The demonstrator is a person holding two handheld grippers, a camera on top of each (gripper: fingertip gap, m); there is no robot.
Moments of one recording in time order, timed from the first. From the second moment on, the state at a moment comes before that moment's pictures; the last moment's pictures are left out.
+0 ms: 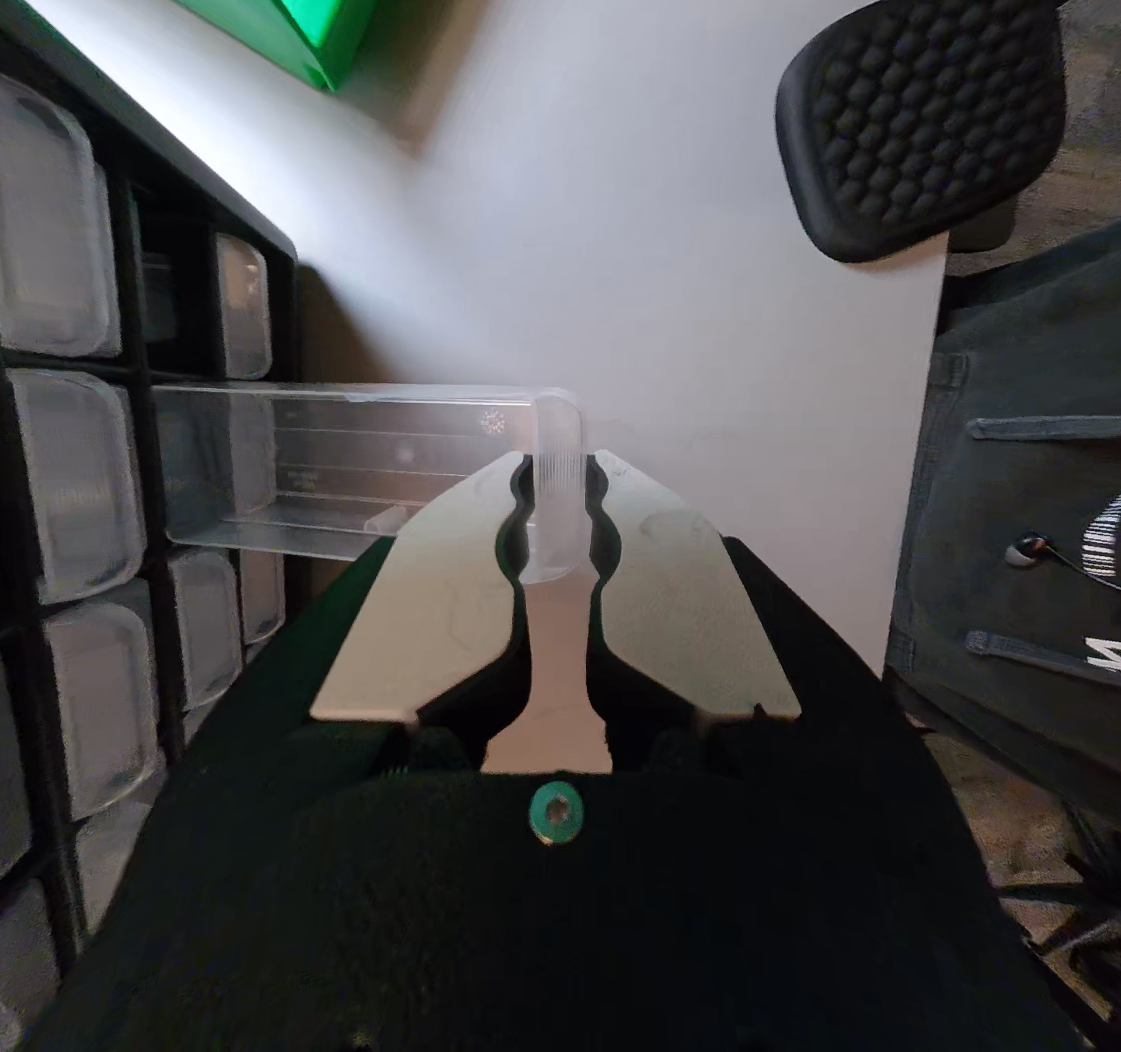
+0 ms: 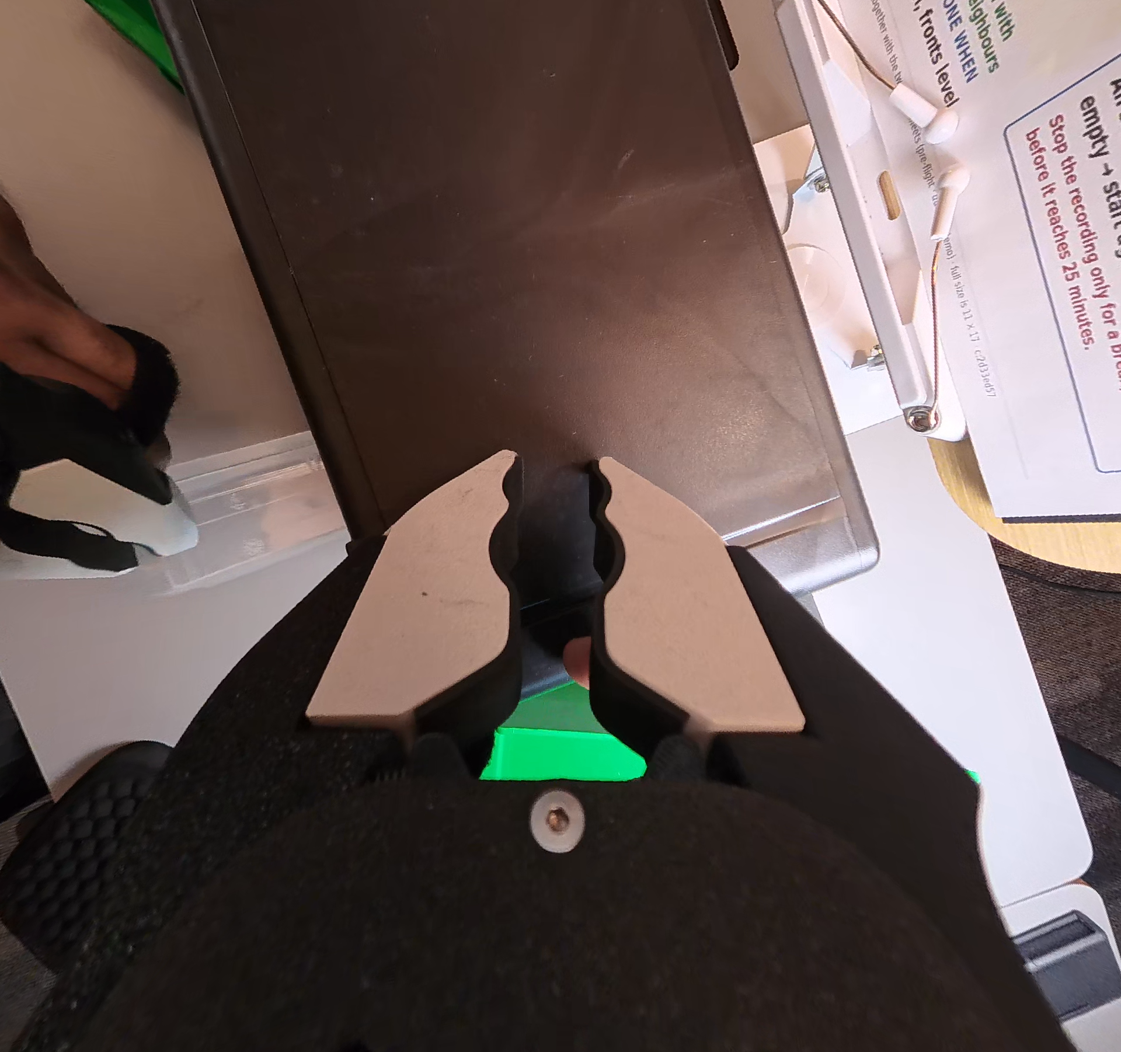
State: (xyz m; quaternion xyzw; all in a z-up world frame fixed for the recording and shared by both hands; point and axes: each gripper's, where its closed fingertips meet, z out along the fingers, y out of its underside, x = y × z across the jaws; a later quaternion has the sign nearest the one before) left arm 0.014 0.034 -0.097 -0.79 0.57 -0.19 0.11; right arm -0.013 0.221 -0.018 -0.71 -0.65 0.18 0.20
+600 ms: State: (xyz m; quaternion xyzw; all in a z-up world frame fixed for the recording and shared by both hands) left arm 0.018 0.047 -0.119 -0.76 0.63 -0.01 0.17; right arm -0.014 0.221 -0.018 -0.71 -0.65 0.18 0.20
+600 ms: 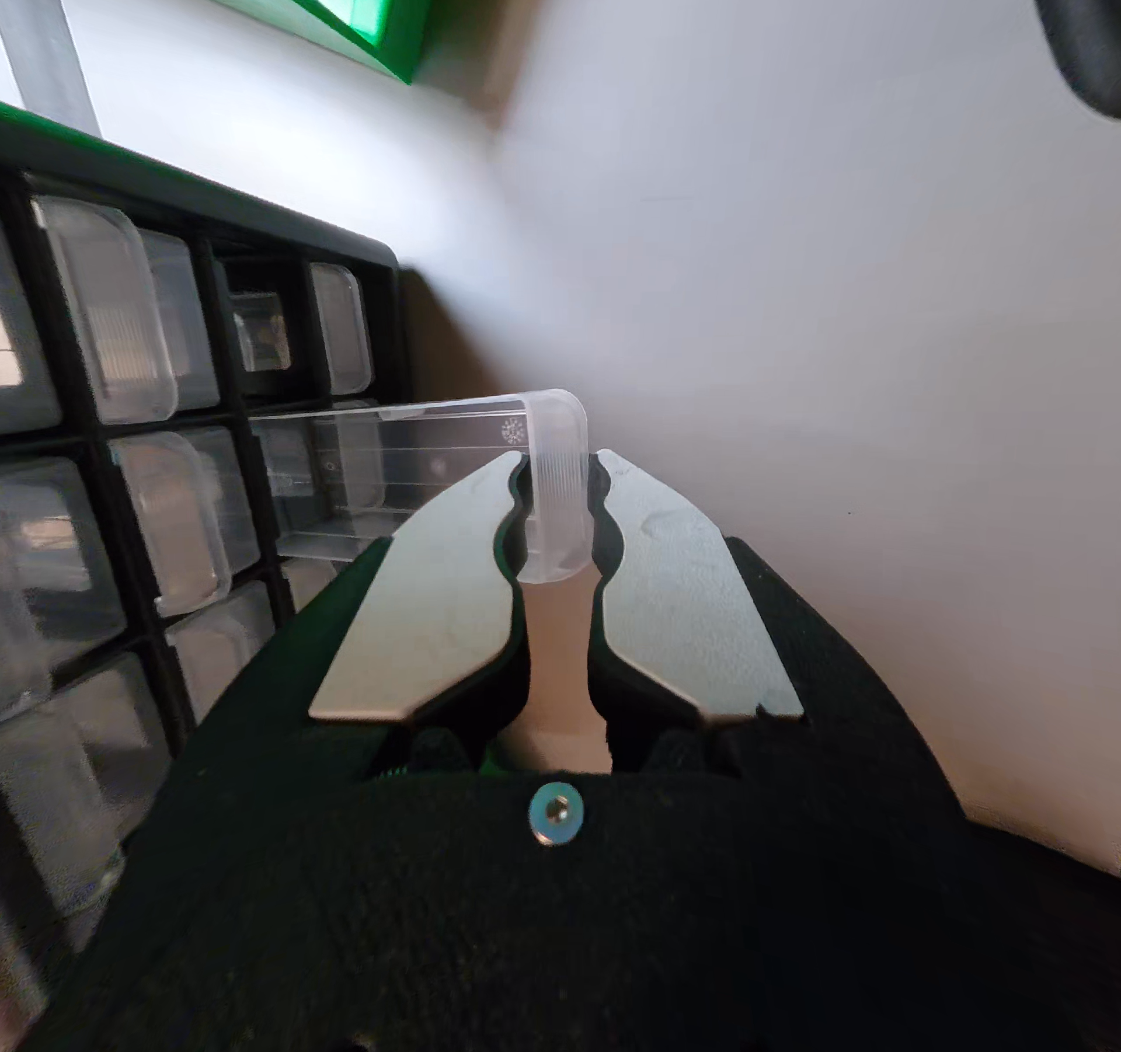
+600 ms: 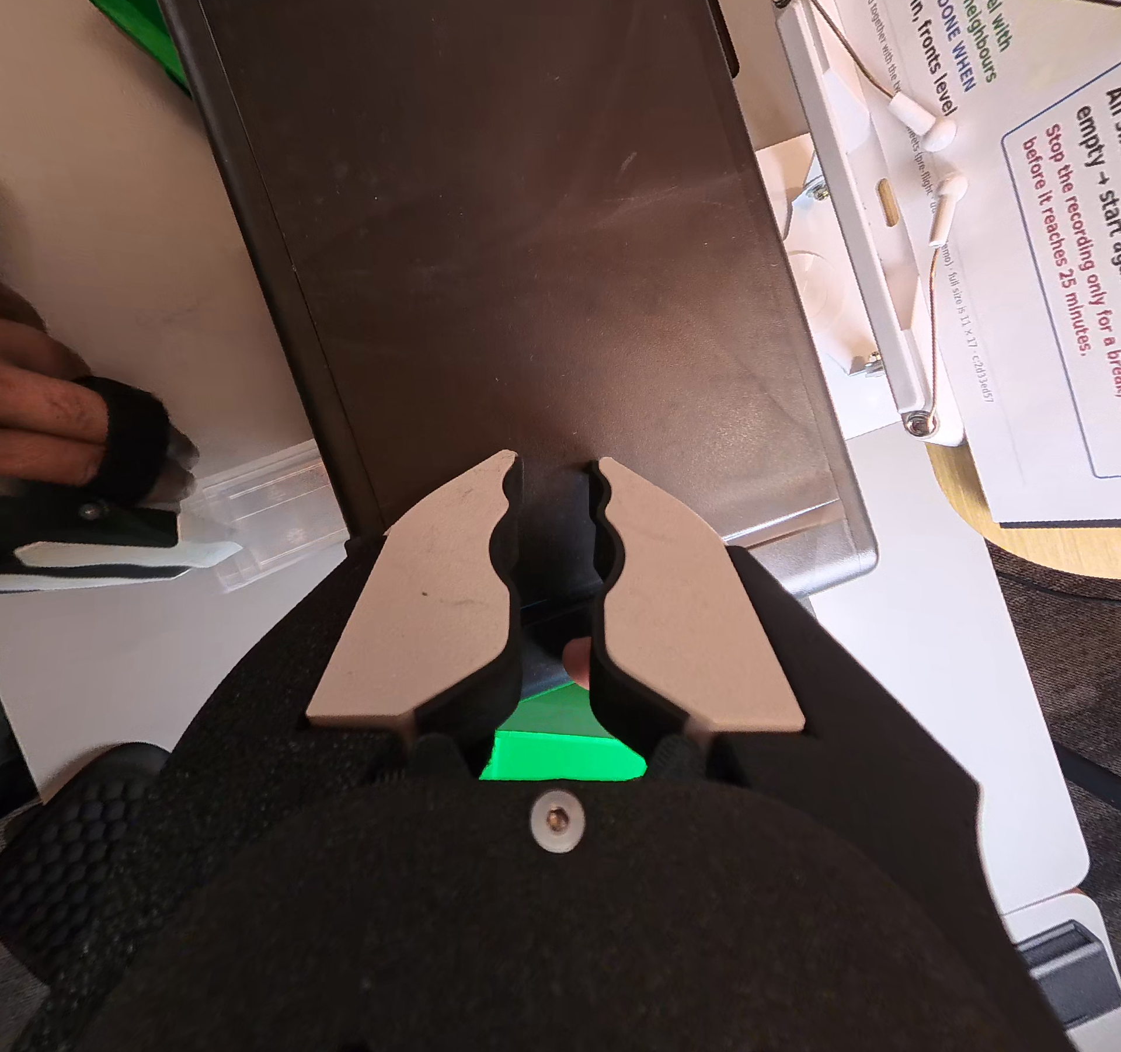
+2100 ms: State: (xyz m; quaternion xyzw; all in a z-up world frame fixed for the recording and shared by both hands) left arm -0.020 0.121 -0.116 -0.75 0.32 -0.15 0.56; right arm -0.013 0.219 -0.018 -0.71 -0.64 0.18 0.22
